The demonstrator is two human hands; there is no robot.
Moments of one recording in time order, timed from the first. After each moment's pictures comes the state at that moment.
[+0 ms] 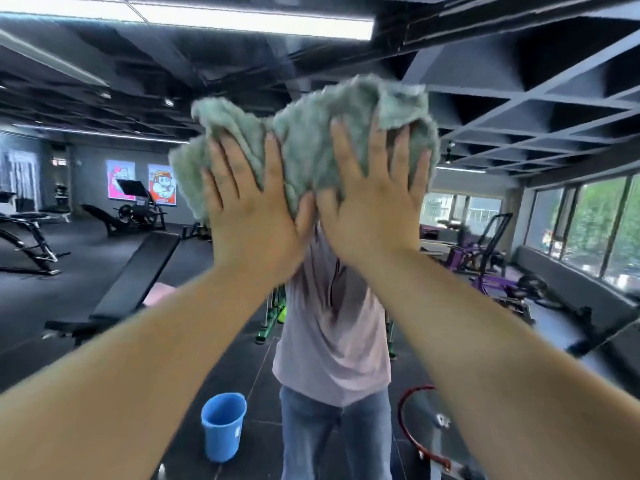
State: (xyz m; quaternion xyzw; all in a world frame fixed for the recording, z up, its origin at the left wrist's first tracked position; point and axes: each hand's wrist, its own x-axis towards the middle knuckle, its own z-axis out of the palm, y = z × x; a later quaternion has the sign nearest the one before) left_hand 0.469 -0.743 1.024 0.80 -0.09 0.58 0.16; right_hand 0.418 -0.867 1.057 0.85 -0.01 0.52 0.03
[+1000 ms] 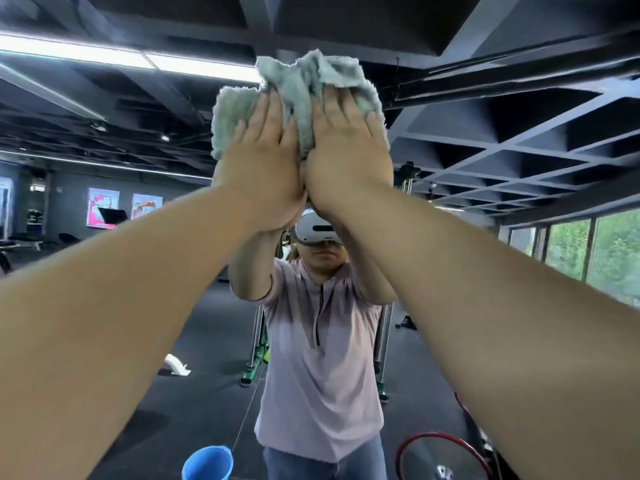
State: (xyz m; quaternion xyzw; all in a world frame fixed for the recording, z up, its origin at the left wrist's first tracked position) left_hand 0.469 -0.665 1.154 0.85 -0.16 0.49 0.04; right_hand 0.437 -0.773 1.182 0.85 0.02 0.51 0.09
